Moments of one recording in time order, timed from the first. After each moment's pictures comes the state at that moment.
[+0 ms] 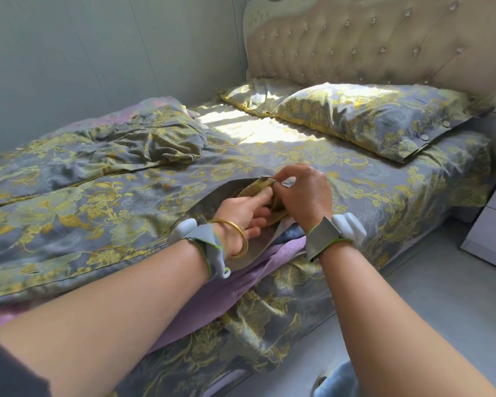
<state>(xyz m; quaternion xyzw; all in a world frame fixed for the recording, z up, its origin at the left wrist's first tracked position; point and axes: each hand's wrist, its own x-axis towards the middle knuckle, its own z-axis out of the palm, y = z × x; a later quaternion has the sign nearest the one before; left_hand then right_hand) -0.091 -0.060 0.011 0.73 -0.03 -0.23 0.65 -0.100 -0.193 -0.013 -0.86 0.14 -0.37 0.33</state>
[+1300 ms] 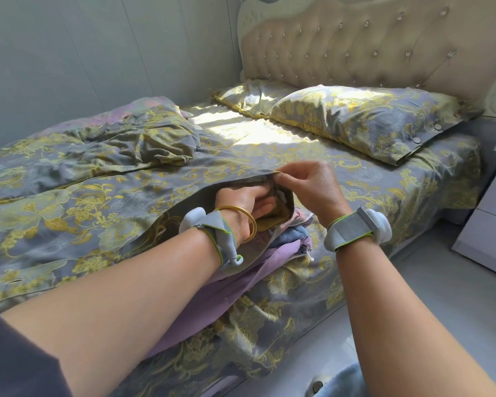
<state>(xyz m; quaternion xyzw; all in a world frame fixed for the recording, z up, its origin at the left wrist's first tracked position) -0.077 -0.091 0.020 0.61 0.02 -0.18 0.77 -0.104 -0.225 0.001 -0.79 0.07 -0.27 0.55</state>
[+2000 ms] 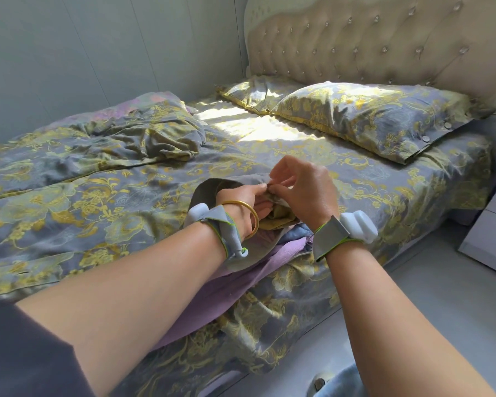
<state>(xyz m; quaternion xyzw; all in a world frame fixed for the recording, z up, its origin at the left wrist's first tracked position) -0.068 -0.085 0.014 0.64 0.07 -0.20 0.74 -0.107 -0.202 -0.004 -0.87 0.06 -0.34 0.36</state>
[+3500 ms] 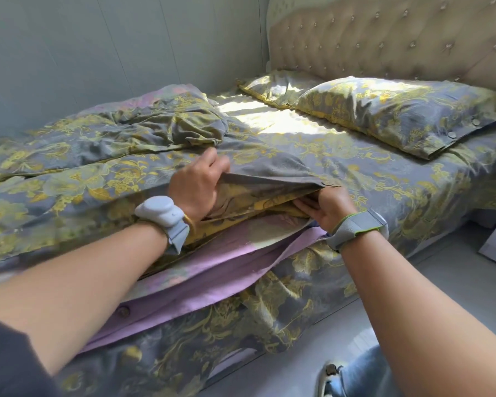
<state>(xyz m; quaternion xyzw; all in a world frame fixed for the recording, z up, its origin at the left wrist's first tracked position) -0.038 0.051 0.009 0.89 -0.33 0.30 0.03 -0.094 -0.187 -0.046 -0.45 0.28 -0.13 0.83</state>
